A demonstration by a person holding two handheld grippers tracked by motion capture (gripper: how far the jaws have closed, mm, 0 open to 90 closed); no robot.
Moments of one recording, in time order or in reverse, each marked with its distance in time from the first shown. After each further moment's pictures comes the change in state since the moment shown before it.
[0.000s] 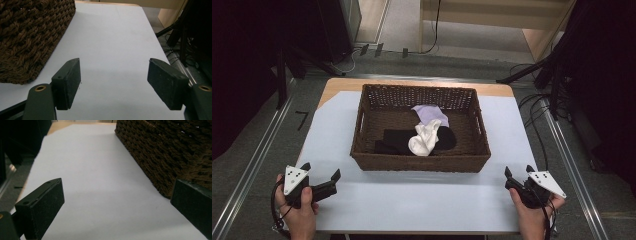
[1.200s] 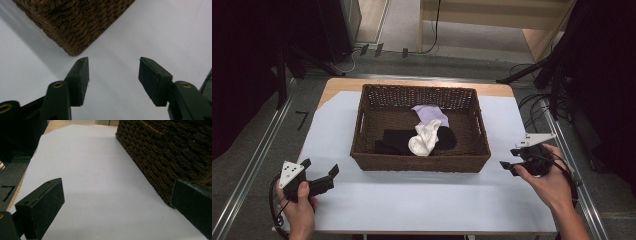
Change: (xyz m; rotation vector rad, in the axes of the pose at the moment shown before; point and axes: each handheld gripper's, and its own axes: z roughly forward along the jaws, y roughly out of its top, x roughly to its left) left arm 0.014 0.000 0.011 -0.013 -0.040 -0.073; right arm -0.004 0.117 0.027 0.488 0.482 -0.514
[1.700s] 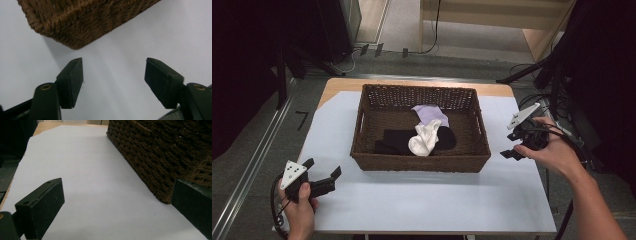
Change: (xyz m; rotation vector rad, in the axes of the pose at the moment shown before) left arm -0.002 0.000 0.001 0.018 -0.048 0.040; right arm -0.029 0.059 -0.003 0.205 0.143 -0.229
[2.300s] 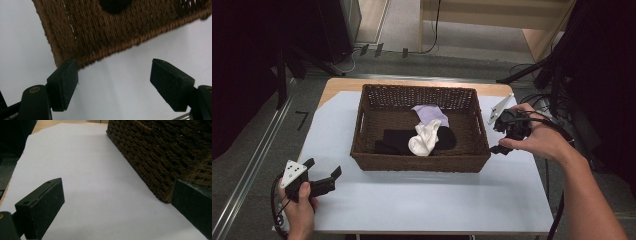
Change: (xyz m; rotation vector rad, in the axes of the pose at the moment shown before) left arm 0.001 0.000 0.001 0.005 -0.008 -0.012; right arm 0.015 0.059 -0.004 0.064 0.019 -0.172
